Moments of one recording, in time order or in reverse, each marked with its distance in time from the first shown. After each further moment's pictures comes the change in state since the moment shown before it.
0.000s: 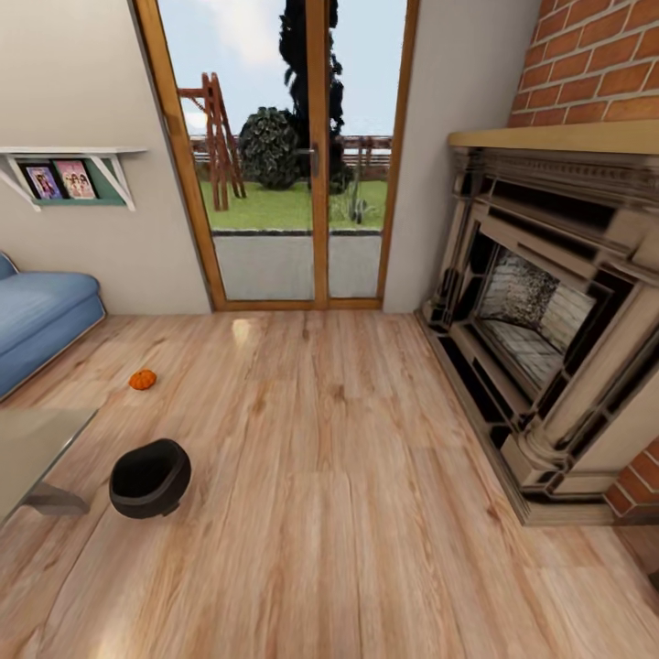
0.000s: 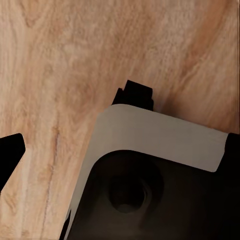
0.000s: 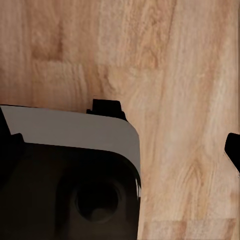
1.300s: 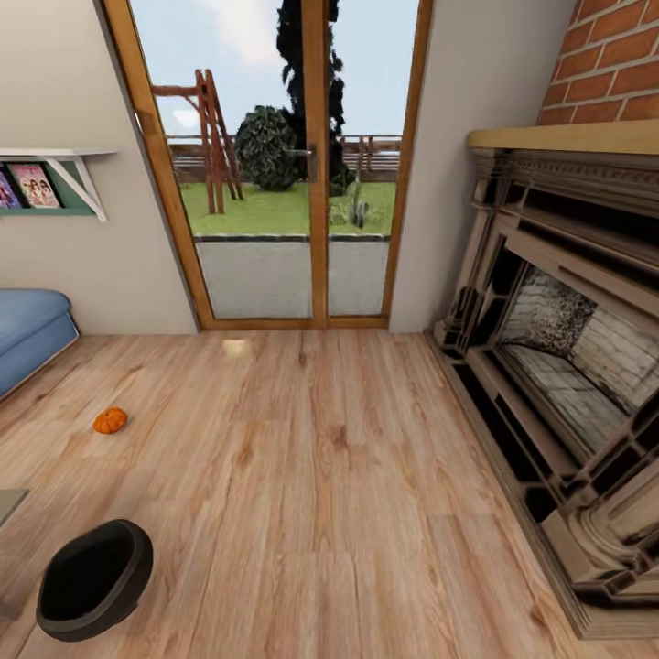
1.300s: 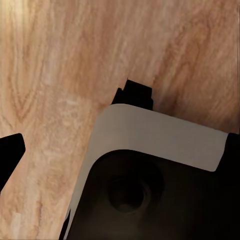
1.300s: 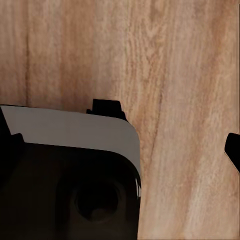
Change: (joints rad) left arm 0.000 -0.001 0.000 0.000 0.000 0.001 0.000; right arm 0.000 0.000 0.000 0.000 0.000 0.000 0.000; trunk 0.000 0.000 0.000
